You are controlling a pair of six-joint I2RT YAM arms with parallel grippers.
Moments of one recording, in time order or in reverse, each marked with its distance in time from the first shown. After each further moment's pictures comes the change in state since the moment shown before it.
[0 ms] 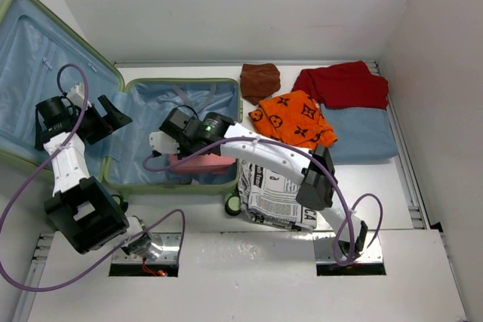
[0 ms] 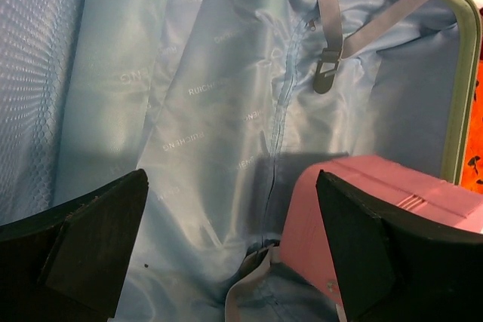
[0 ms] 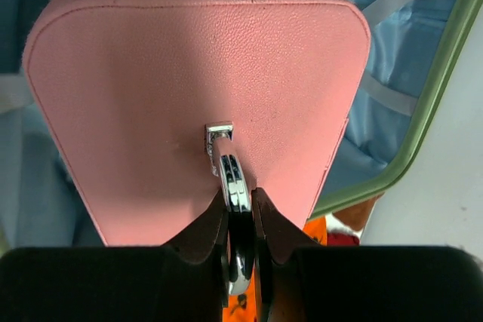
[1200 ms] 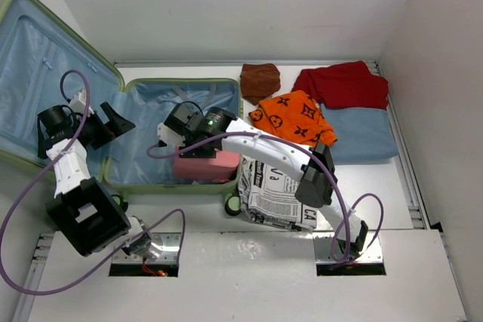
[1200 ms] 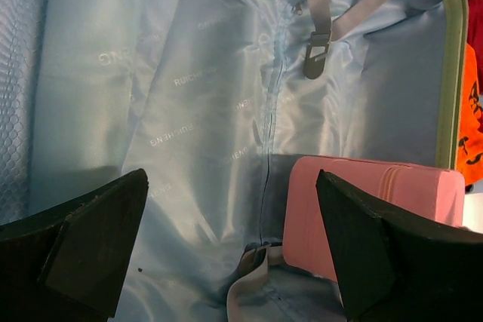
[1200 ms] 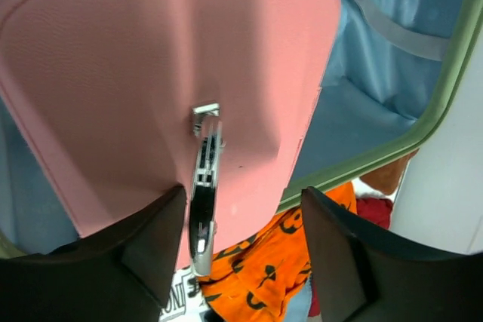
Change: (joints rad) left arm 0.031 -0.014 -0.089 0.051 0.095 0.034; right arm -0.030 0.020 0.024 -0.088 0.035 0.134
